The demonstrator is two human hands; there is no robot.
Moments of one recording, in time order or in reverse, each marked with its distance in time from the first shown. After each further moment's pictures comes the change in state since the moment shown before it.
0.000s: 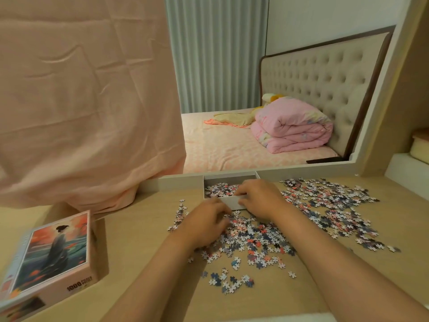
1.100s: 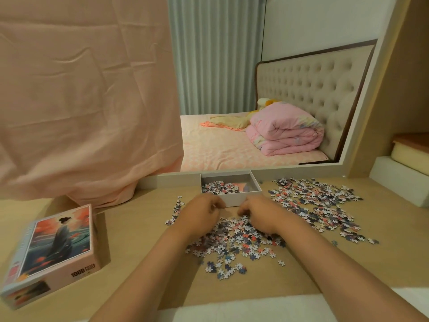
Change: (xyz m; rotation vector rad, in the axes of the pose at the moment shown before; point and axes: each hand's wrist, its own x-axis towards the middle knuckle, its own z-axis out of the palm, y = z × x) left_hand -0.012 0.013 -0.009 -0.102 0.109 -0.110; right_hand -0.044 0.000 0.008 -0.008 -0.276 0.072
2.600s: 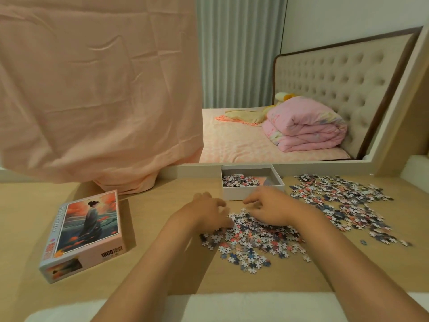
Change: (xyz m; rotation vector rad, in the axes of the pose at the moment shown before) left_hand -0.026 -0.009 -0.040 0.249 -0.422 -0.298; right_hand -0.008 -0.051 -0.020 0.134 -0.091 0.001
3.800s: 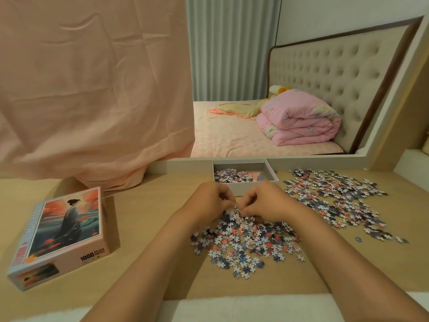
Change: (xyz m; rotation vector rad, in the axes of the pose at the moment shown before) left_hand 0.033 0.015 0.013 -0.360 0.303 0.282; right_hand 0.007 0.012 0.007 0.312 0.086 0.038
